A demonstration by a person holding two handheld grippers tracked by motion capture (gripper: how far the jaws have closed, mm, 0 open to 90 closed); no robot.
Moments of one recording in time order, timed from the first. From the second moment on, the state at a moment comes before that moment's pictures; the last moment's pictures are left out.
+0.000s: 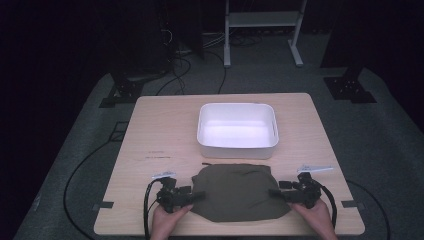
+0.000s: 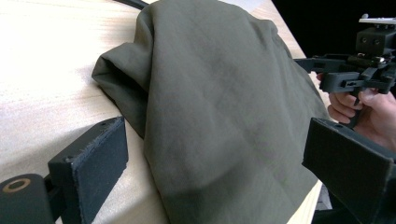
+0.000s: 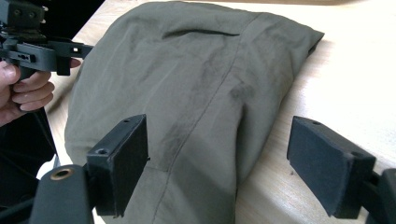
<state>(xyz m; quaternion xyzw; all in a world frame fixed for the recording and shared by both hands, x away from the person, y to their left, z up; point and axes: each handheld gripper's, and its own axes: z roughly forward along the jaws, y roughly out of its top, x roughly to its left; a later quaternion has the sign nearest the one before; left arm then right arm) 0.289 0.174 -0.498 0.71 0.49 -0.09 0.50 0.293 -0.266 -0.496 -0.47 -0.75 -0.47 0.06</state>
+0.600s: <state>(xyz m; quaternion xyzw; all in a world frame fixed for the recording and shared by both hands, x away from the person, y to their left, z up) 0.304 0.143 -0.497 0.73 0.47 -0.11 0.48 0.302 -0.239 -0.496 -0.47 -0.76 -0.44 0.08</state>
